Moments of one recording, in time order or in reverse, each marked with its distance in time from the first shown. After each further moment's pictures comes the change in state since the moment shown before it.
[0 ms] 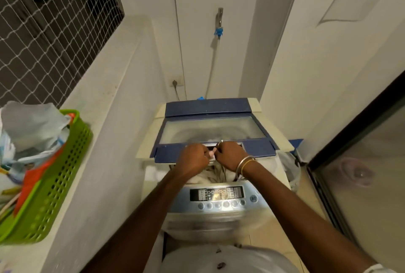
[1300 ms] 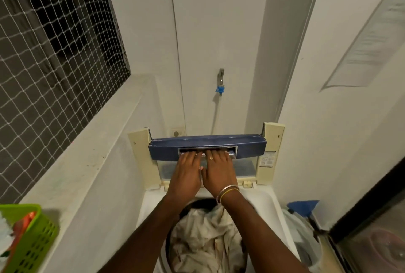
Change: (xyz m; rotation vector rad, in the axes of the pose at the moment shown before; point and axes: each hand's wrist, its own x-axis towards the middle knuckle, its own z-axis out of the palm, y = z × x) left_hand 0.173 0.004 -0.062 0.294 0.515 0.240; right_hand 0.169 -0.015 -0.062 -0.244 0.598 -0.192
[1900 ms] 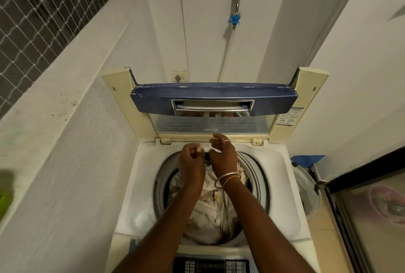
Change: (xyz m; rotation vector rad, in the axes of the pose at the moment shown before) left_hand -0.053 0.019 0.111 -0.932 0.150 -0.969; right_hand -0.052 0.026 0.106 0.941 -0.121 0.633
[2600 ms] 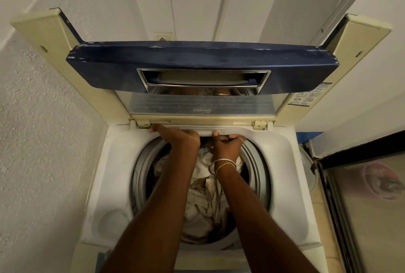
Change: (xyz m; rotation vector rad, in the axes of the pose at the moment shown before) left_hand 0.093 -0.024 0.066 -1.345 0.228 -0.593; right_hand 0.060 0.110 0.022 0.313 0.330 0.396
